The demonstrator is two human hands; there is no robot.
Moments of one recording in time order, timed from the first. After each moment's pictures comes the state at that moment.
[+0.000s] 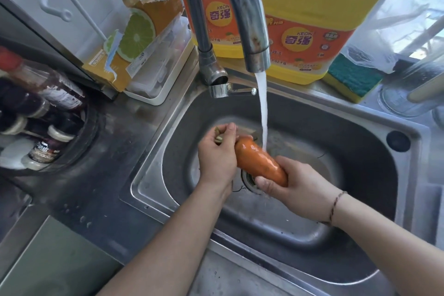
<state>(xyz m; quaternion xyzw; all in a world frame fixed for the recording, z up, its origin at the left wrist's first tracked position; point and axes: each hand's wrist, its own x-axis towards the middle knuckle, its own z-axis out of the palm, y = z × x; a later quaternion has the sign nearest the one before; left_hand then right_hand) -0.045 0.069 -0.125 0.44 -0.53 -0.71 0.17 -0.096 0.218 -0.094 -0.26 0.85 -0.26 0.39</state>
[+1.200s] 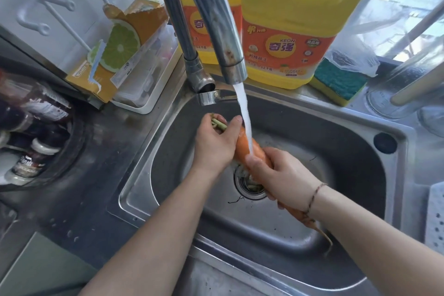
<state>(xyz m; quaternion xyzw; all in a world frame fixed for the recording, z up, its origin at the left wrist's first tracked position) -0.074 0.053 -0.120 0.40 -0.69 -0.59 0.12 -0.106 0.199 -0.086 -0.16 0.82 -0.36 0.41</state>
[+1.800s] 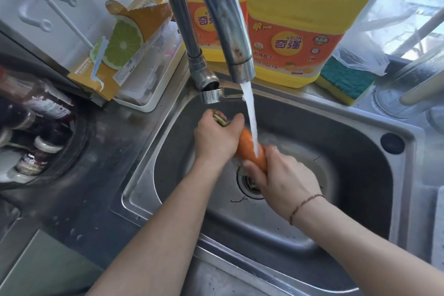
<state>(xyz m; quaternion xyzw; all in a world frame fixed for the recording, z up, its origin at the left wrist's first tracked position) -0.085 0.044 -0.119 0.44 -0.74 -0.49 0.11 -0.090 0.191 -0.097 -0.24 0.92 -0.15 0.26</state>
